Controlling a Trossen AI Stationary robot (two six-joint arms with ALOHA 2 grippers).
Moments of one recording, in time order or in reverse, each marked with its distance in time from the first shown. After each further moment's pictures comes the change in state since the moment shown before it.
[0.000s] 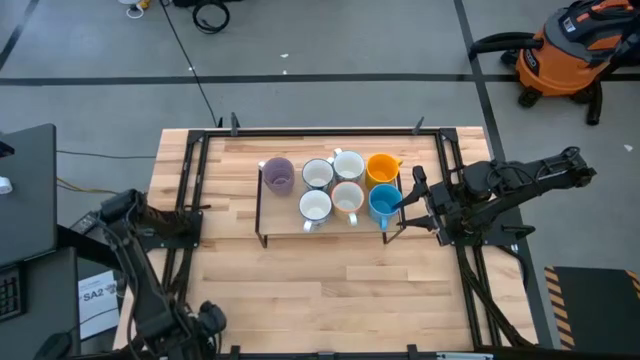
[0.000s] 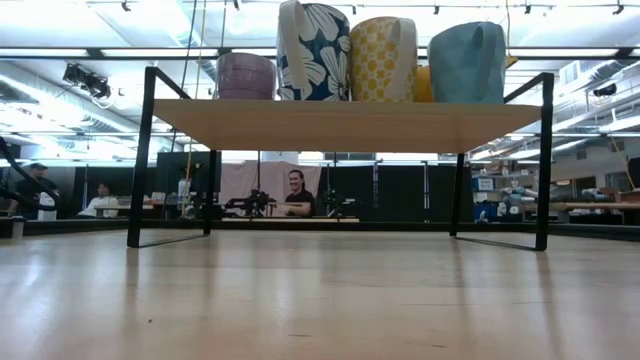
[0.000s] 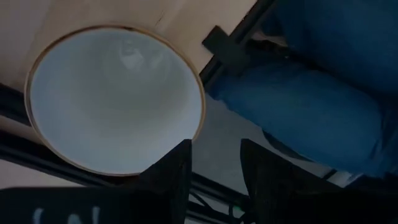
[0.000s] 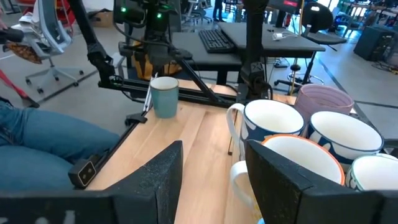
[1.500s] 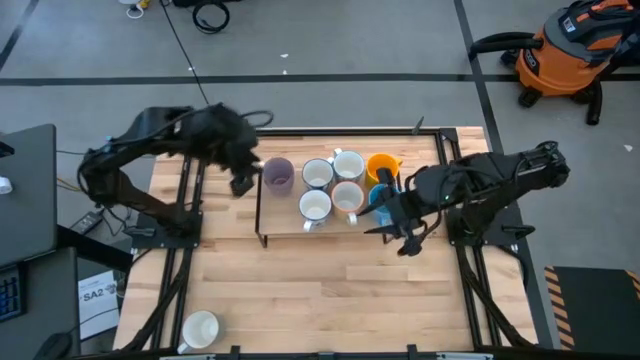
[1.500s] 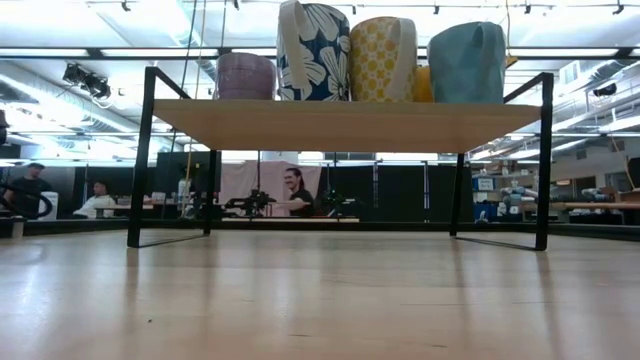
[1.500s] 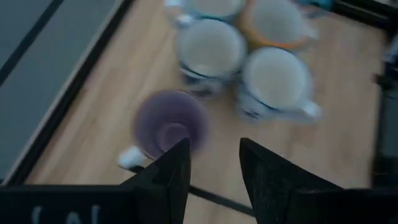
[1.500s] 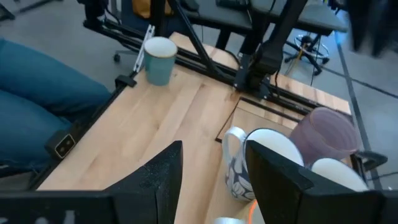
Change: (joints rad) left arm 1.230 -0.313 0.414 -0.337 -0.176 1.552; right arm 0.049 0.555 0.697 -0.438 0.066 -0.148
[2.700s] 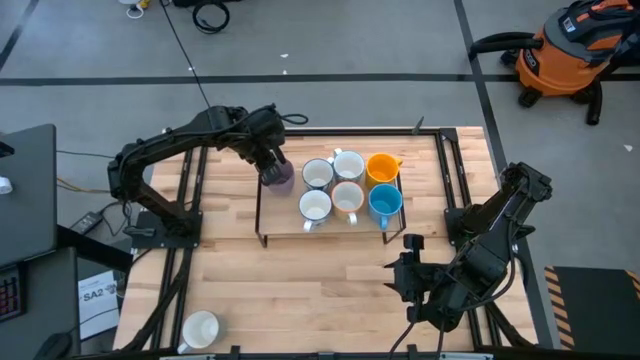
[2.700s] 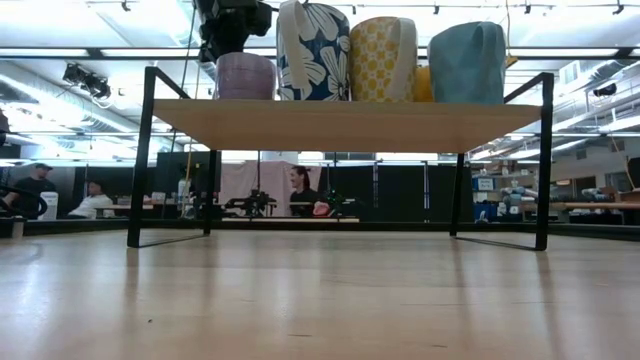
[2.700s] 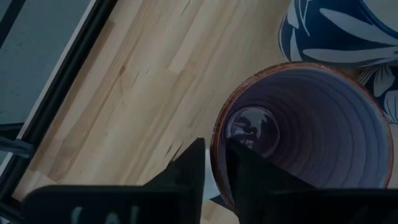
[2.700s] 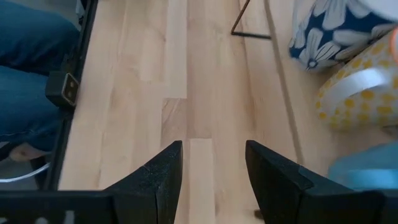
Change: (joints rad) left arm 0.222 0.148 -0.271 0.121 -0.001 0.091; right arm 0.514 0.262 -0.001 -0.371 0.534 0.860
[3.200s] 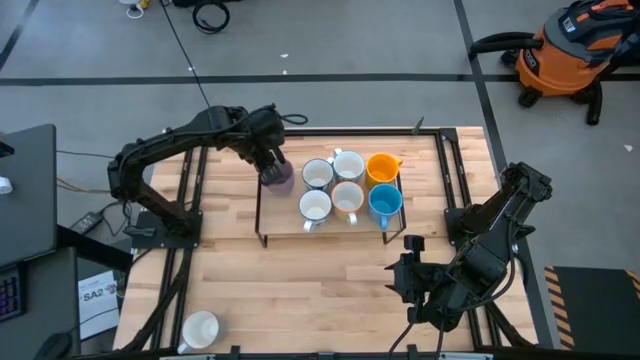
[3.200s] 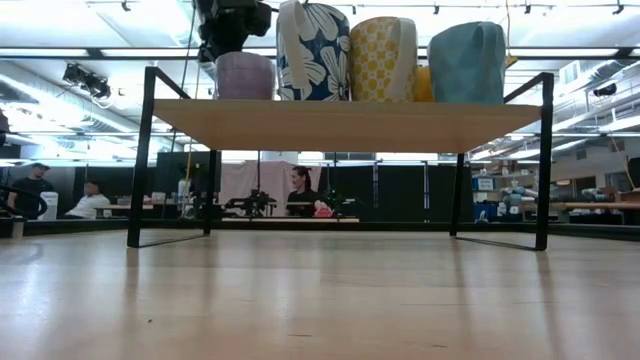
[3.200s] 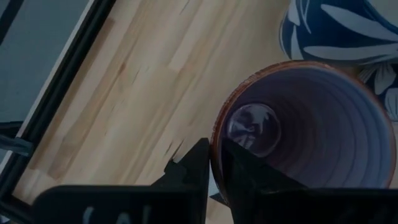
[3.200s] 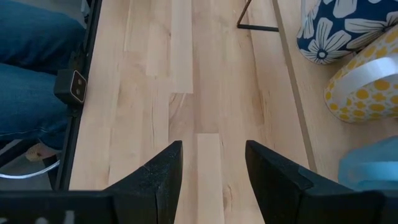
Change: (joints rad) left arm 0.001 0.000 0.000 -0.007 0.001 -0.001; right arm 0.000 0.000 0.000 -0.002 -0.032 0.029
